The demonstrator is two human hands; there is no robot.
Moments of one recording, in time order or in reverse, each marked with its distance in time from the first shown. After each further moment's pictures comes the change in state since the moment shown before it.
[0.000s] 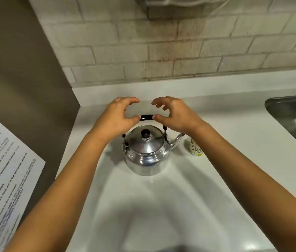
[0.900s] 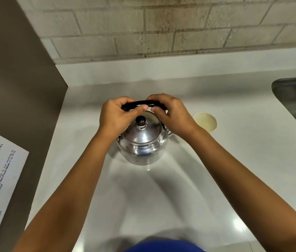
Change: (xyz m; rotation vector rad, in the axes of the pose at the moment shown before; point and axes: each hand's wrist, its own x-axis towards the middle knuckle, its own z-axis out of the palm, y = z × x) left_hand 0.000 -0.019 0.055 -0.414 0.202 -0.203; right_hand -0.009 0.027 0.041 0.204 0.106 -0.011
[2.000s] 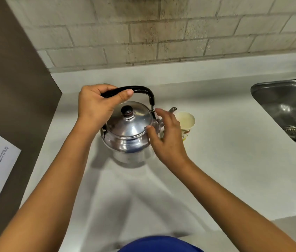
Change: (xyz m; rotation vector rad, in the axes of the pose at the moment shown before) left_hand -0.029 0.070 -0.011 -0.157 0.106 0.119; right_hand -0.091 -0.019 0.002 0.094 0.341 0.155
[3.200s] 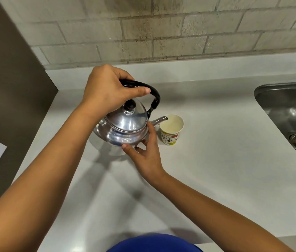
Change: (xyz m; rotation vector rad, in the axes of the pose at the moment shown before) left_hand 0.015 0.048 0.065 0.531 -0.158 -0.002; right_hand -0.016 0.037 0.006 0.560 -0.202 0.286
